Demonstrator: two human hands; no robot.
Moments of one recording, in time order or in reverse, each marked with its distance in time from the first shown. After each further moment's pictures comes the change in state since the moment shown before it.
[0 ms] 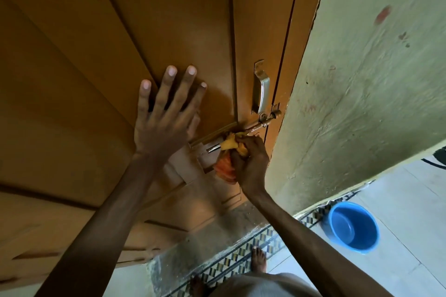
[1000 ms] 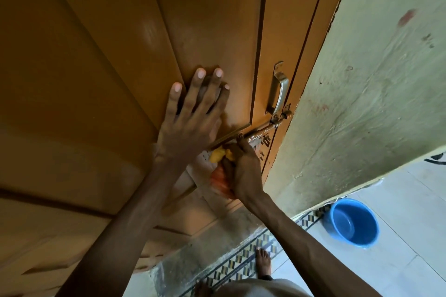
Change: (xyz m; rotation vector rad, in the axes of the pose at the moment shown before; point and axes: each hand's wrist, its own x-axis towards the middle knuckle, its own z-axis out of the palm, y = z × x) left_hand 0.000 -0.006 -0.003 -0.046 -0.026 0.047; right_hand -0.024 -0.035 0.040 -0.266 -0.134 -0.172
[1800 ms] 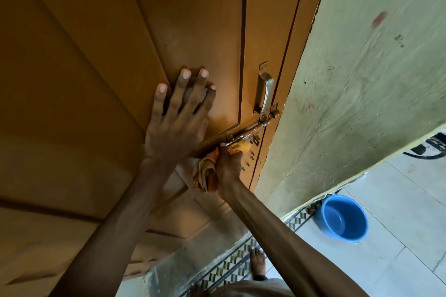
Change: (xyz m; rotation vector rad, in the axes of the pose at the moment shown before) left_hand -0.002 0.000 0.003 -0.001 -0.013 -0.031; right_hand 0.019 -0.016 0.020 0.881 0.092 0.988
